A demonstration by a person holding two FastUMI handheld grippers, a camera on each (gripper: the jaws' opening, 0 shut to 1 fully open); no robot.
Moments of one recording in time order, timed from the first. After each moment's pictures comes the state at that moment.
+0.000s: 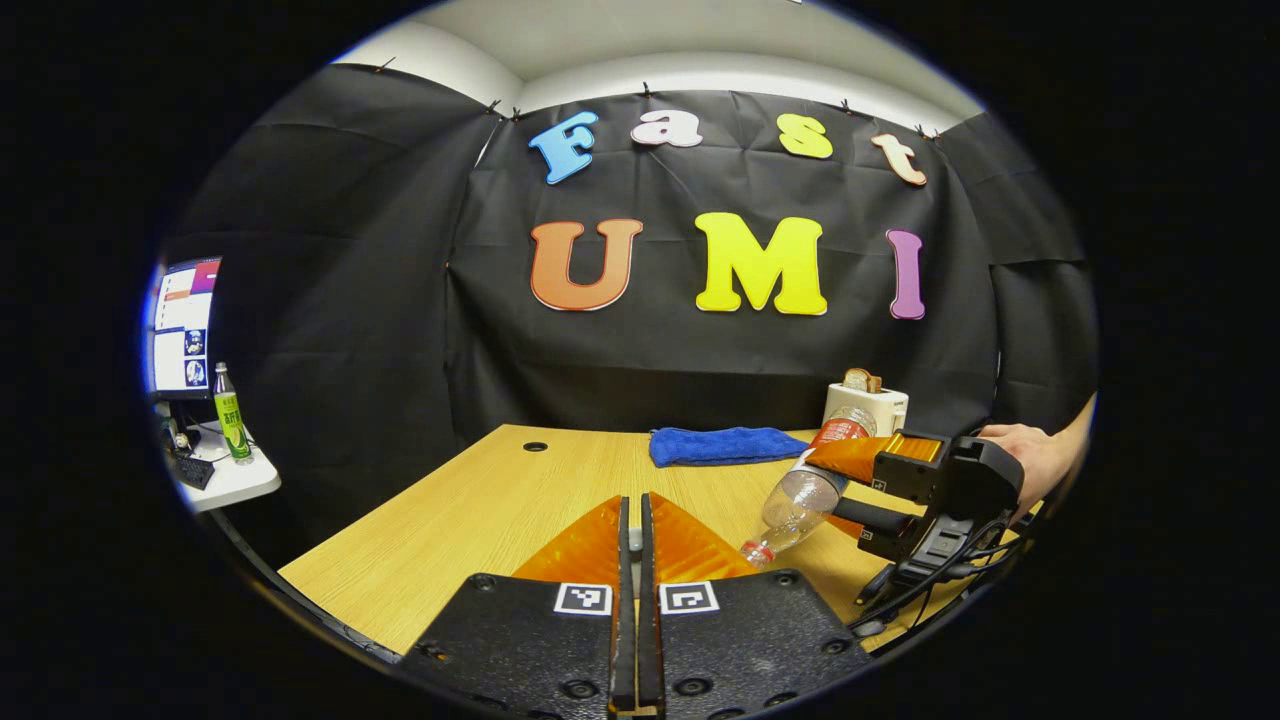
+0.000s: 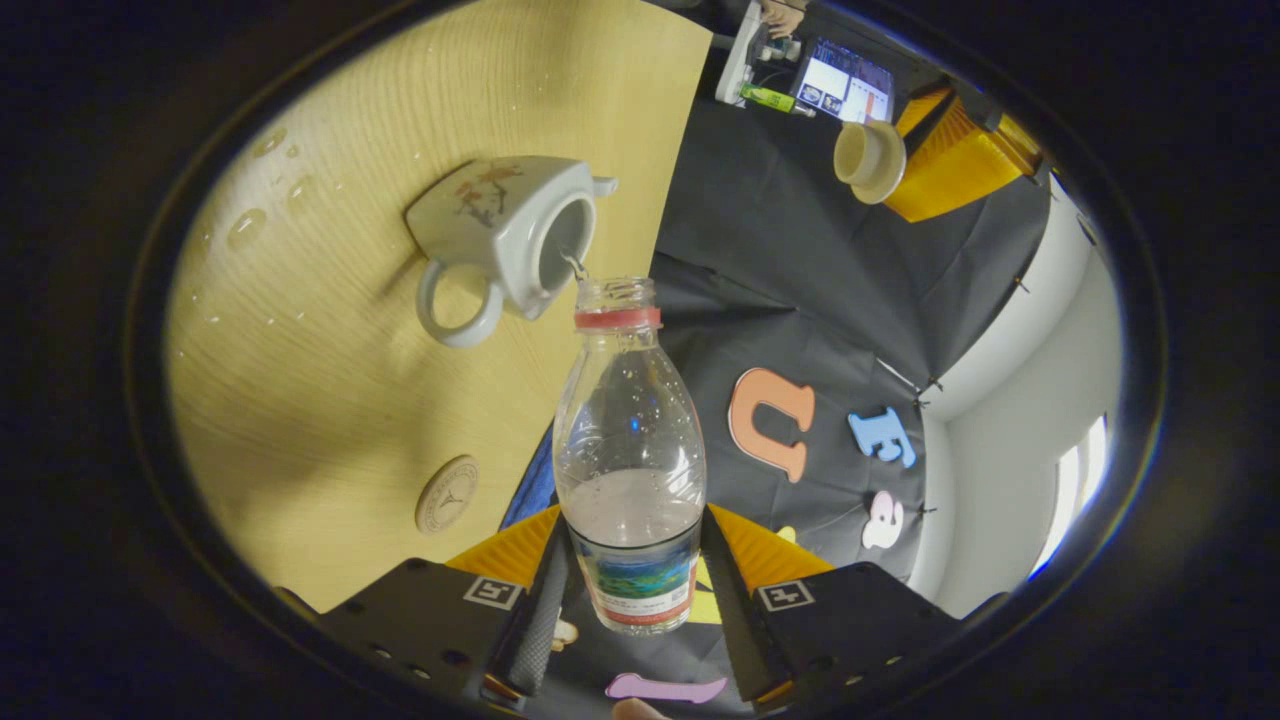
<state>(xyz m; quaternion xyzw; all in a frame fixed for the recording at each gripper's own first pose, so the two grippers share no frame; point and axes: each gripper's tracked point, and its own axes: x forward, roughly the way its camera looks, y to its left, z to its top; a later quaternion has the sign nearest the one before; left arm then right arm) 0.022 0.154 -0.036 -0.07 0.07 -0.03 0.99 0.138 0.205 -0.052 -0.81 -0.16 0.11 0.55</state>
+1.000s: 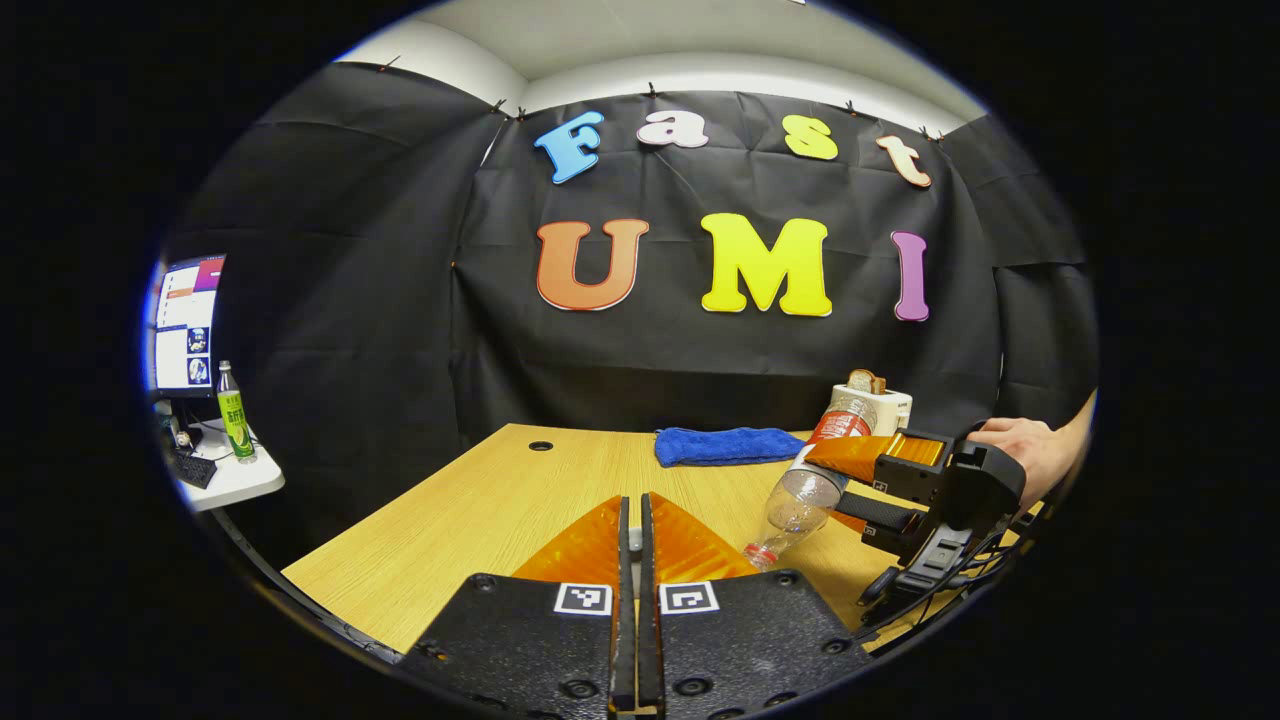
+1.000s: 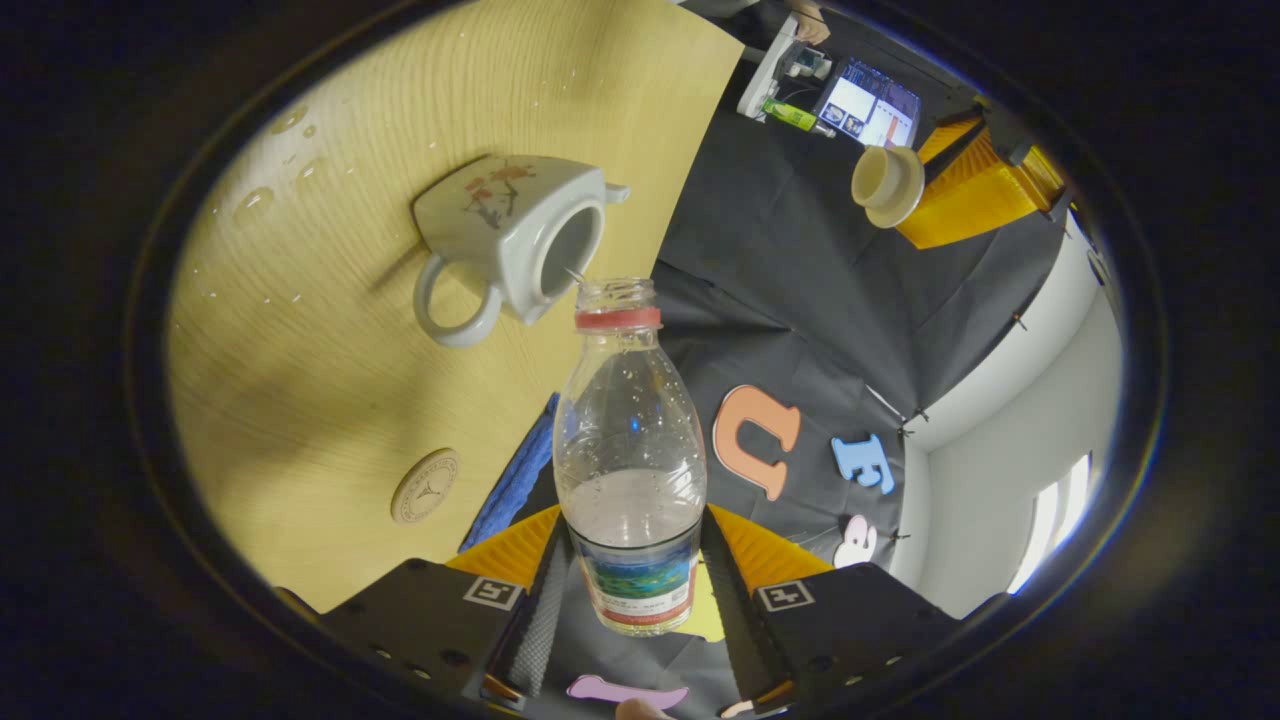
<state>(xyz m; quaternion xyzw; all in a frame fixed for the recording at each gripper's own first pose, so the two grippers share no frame) 0.019 0.162 -0.036 -0.08 0.07 -0.02 0.99 0.138 0.217 -0.043 -0.83 -0.18 0.10 0.52</state>
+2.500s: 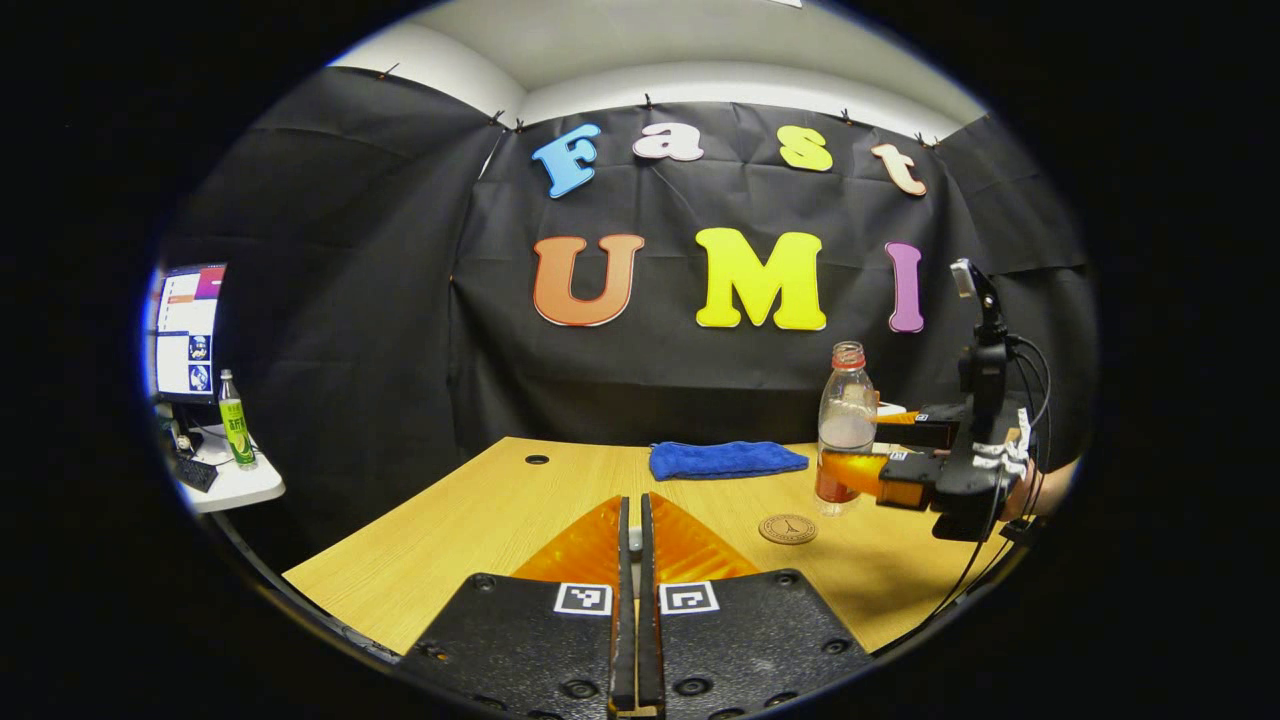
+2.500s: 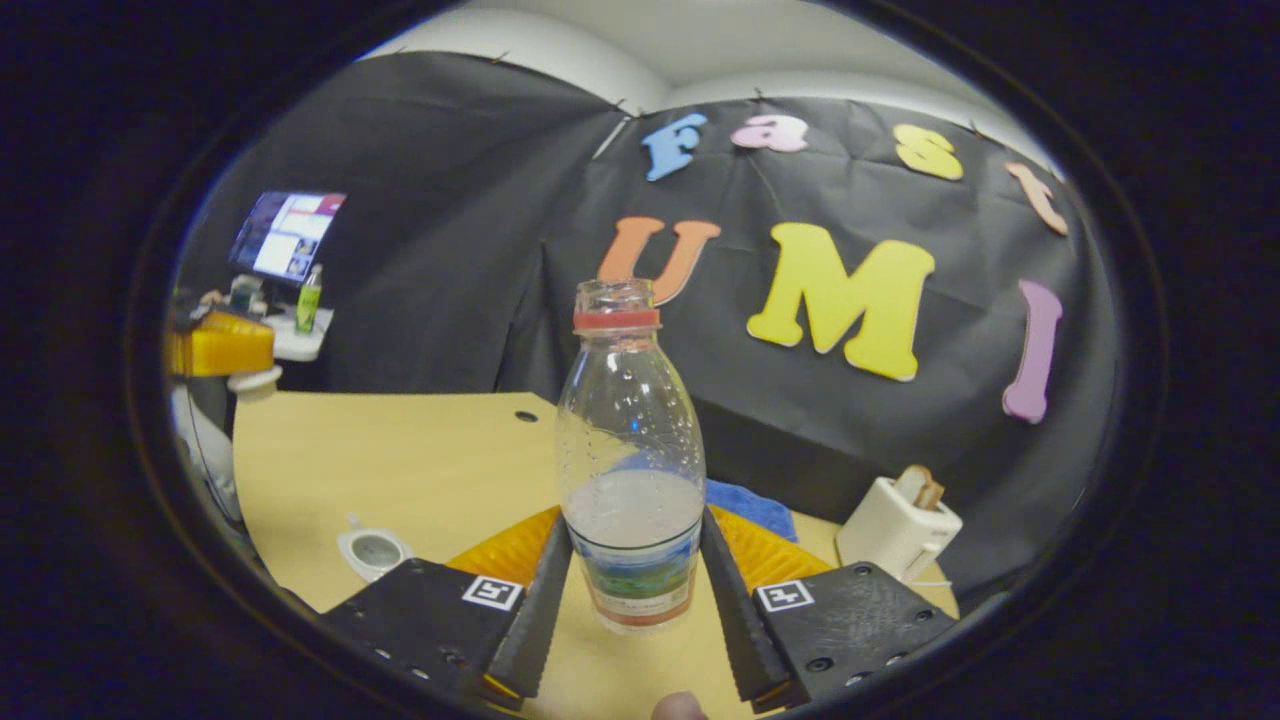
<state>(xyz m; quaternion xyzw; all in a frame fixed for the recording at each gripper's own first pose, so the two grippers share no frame) 0.014 0.154 -0.019 -0.08 0.05 -0.02 1.00 0.172 0.148 -0.023 -0.09 0.07 0.22 0.97</state>
